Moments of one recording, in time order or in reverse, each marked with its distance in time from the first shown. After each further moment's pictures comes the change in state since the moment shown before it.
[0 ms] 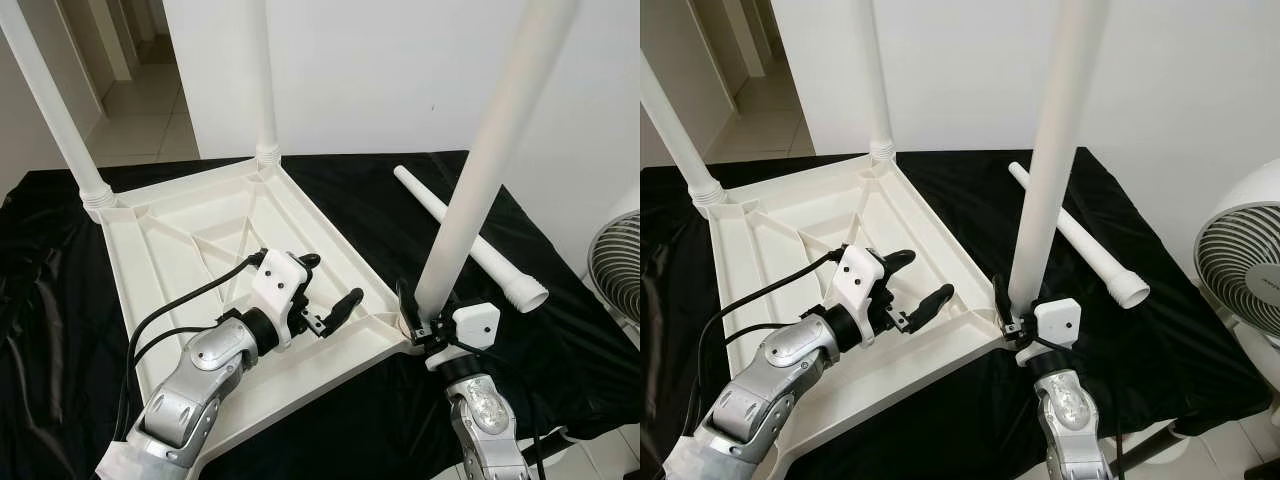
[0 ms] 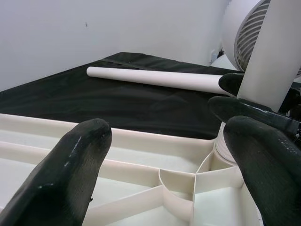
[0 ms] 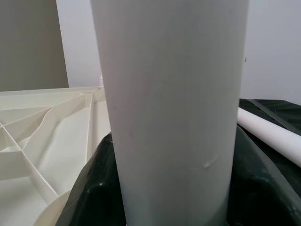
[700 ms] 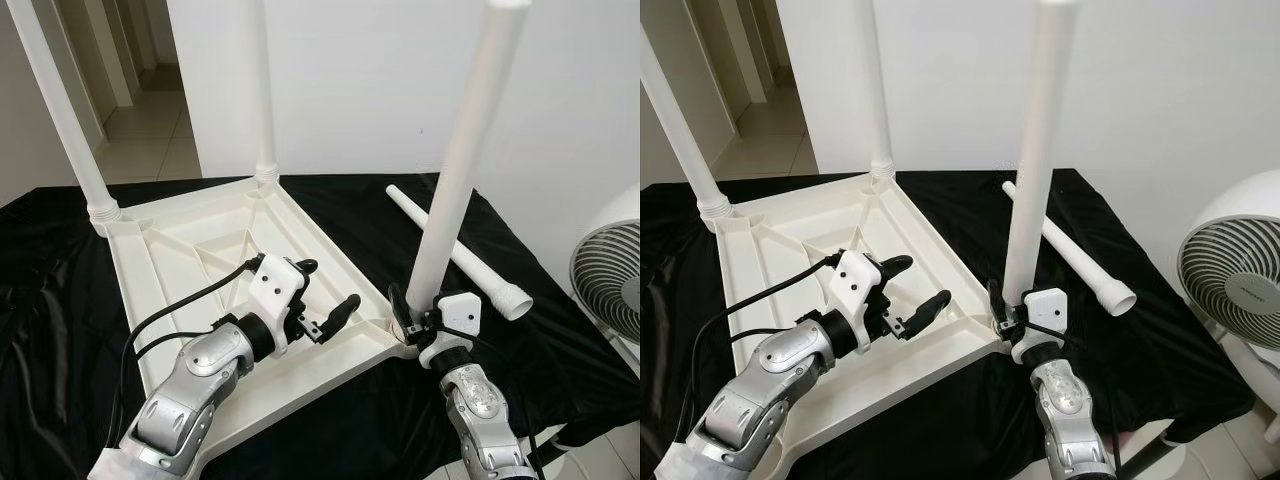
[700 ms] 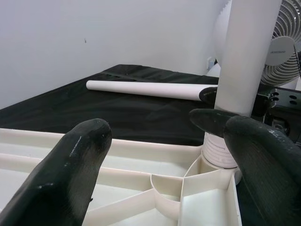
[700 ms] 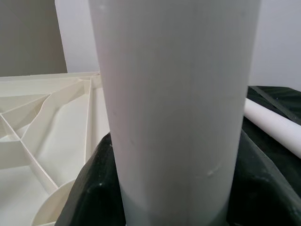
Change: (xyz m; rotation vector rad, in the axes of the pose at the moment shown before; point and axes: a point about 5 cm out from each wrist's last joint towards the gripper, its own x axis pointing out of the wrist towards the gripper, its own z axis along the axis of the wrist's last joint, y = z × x) left arm -0.005 0.001 0.001 0.005 0.011 -0.001; right arm 0.015 -0.006 -0.015 0.026 0.140 -0.008
